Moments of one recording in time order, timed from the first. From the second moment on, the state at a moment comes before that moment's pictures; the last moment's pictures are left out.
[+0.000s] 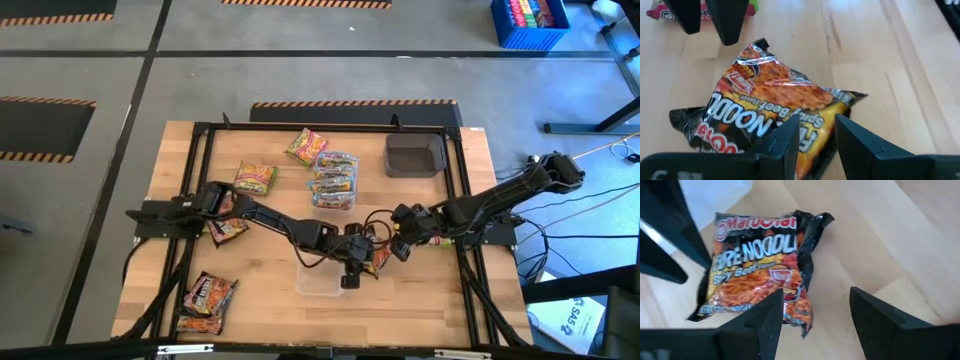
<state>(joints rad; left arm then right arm) -0.23 2.23 1.68 -0.19 -0.10 -0.15 0.34 1.15 0.62 -0.55 0.17 0.93</state>
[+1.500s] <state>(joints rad) -0.22 2.22 1.63 -0.23 -0.14 -0.07 0.13 1.43 0.26 0.54 -0.27 0.96</state>
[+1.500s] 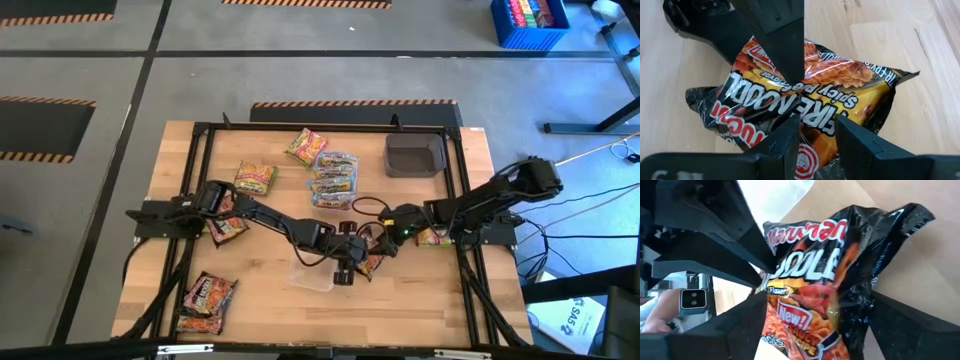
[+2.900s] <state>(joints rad) -0.38 1.60 1.15 -0.16 -0.32 -0.04 0.41 1.11 0.33 0.48 0.03 0.73</state>
